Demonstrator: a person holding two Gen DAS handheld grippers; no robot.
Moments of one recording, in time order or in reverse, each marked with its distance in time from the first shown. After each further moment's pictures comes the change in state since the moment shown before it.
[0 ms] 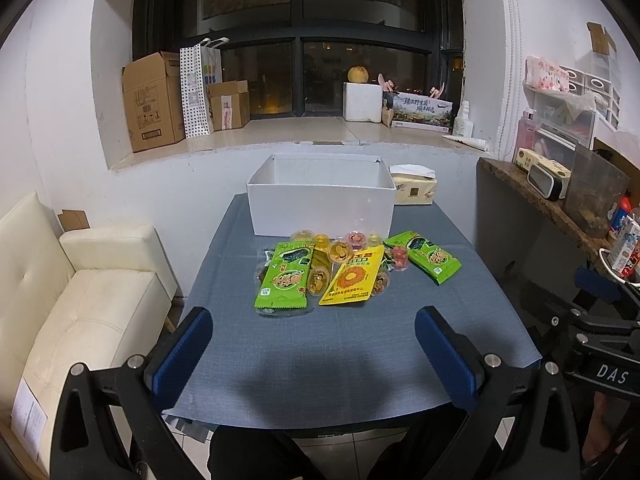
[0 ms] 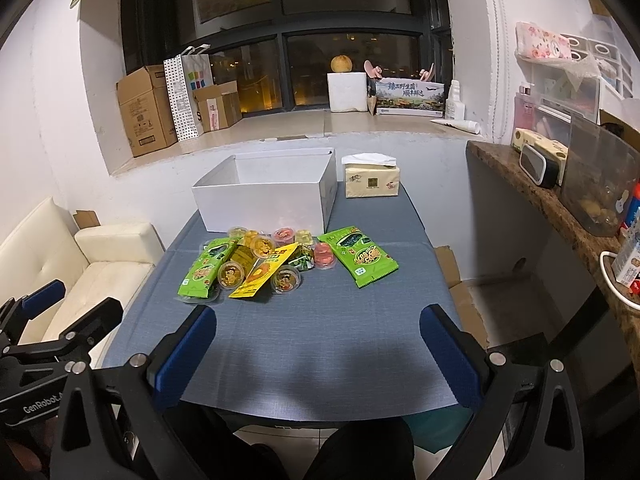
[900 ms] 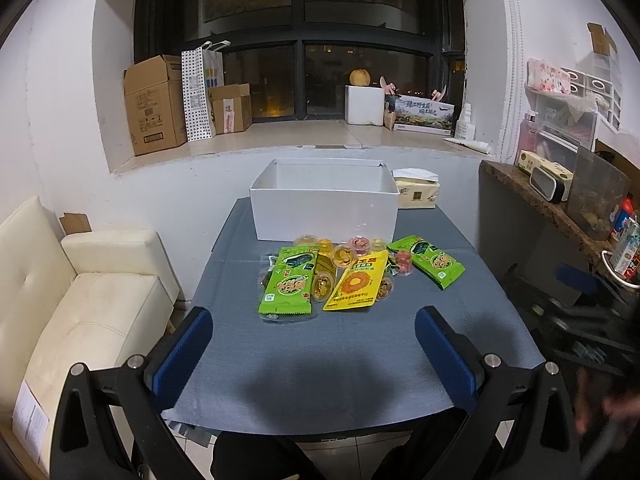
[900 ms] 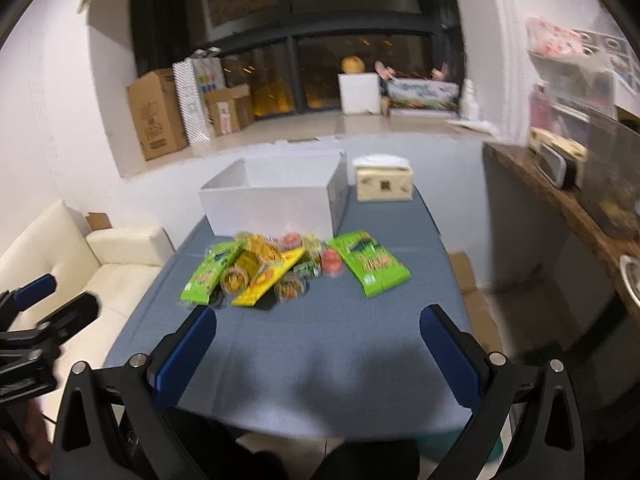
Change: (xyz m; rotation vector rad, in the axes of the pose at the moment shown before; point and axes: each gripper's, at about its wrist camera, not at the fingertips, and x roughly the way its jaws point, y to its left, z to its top) left arm 0.000 0.004 0.003 0.001 -0.013 0.003; right arm 0.047 -0.023 0.005 -0.063 -0.032 0.069
